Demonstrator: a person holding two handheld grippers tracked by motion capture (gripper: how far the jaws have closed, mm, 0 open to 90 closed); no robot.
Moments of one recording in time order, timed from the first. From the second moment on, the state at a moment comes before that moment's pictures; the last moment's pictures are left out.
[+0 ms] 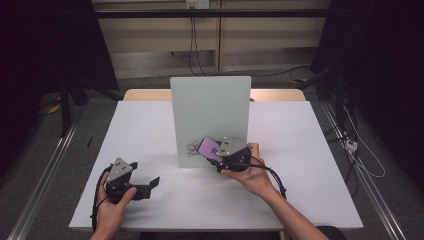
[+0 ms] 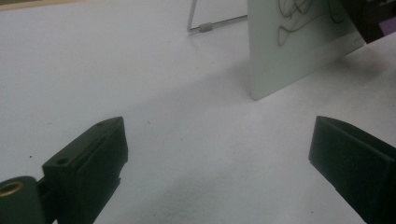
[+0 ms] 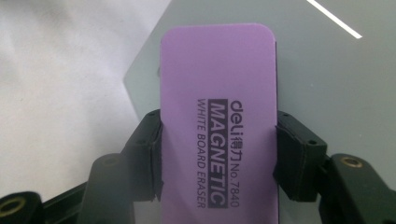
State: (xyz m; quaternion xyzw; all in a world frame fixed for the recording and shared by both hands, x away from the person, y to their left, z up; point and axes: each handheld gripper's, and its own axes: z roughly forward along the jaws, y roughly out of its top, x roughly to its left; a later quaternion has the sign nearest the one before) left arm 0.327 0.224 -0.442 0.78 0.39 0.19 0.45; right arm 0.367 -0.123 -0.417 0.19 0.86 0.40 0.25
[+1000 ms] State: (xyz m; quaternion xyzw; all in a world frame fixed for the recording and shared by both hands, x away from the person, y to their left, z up) left arm 0.326 0.224 -0.442 0.78 0.39 0.18 0.45; right arm 0.372 -0.142 -0.392 0.23 0.83 0.41 0.29
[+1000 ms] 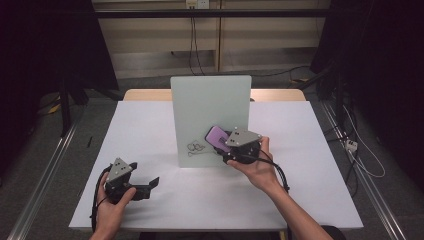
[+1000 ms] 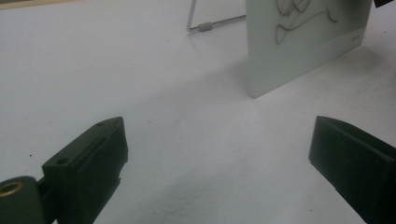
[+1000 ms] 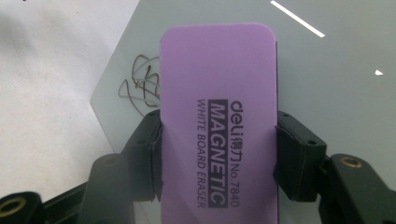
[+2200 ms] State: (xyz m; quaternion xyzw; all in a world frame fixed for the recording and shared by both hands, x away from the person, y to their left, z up) left arm 0.327 0.226 -0.441 0.78 0.39 0.19 0.45; right arm 0.373 -0.129 -0.403 0.21 0.84 0.42 0.27
